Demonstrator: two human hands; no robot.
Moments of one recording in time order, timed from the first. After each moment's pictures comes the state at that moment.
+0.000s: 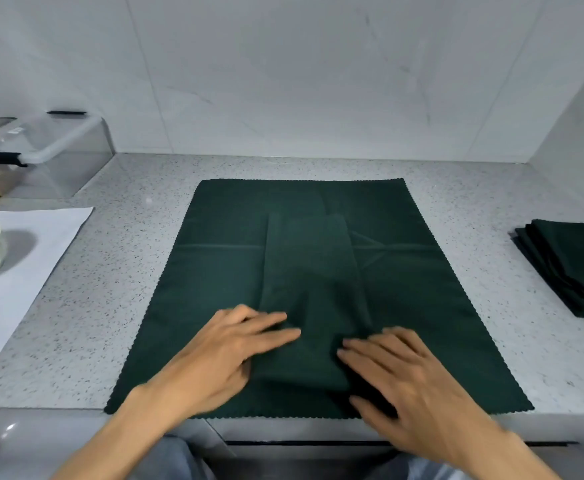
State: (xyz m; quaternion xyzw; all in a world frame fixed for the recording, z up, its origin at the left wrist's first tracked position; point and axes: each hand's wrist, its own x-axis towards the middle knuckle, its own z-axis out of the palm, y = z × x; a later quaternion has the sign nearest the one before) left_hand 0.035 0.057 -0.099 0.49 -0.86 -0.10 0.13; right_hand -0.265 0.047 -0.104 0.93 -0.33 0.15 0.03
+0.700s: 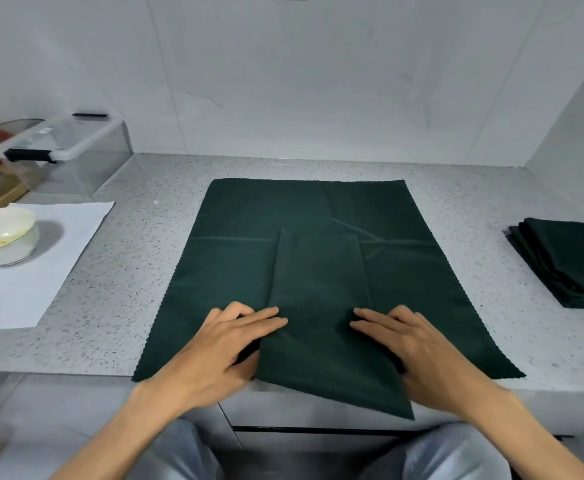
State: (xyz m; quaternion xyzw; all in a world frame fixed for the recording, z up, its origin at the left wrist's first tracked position) left_hand 0.037 0.089 -0.095 0.54 -0.82 -0.15 0.14; right_hand -0.281 0.038 -0.090 0.92 -0.38 0.07 -0.07
